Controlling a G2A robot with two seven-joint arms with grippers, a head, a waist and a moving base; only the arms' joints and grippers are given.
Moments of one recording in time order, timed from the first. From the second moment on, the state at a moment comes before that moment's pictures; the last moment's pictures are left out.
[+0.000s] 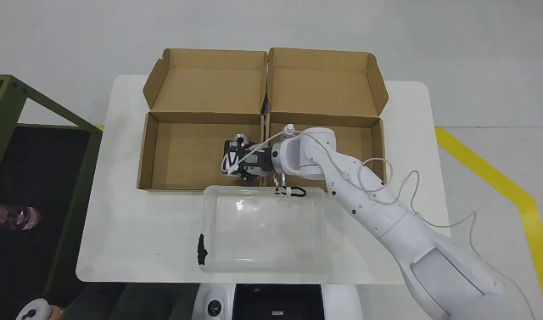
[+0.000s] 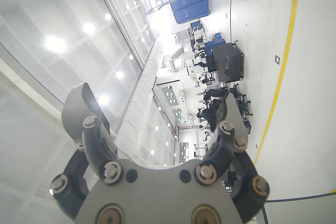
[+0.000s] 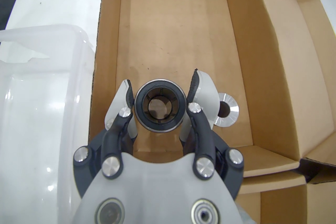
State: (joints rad) left arm -0.19 -0.18 -0.57 -1.44 2.04 -0.23 0.13; right arm -0.62 -1.43 0.65 -1.20 -1.26 -0.79 0.34
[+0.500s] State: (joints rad) left arm -0.19 -0.18 -0.57 -1.44 2.04 -0.23 0.13; right arm -0.66 -1.41 0.73 -1.35 -1.27 -0.79 0.35
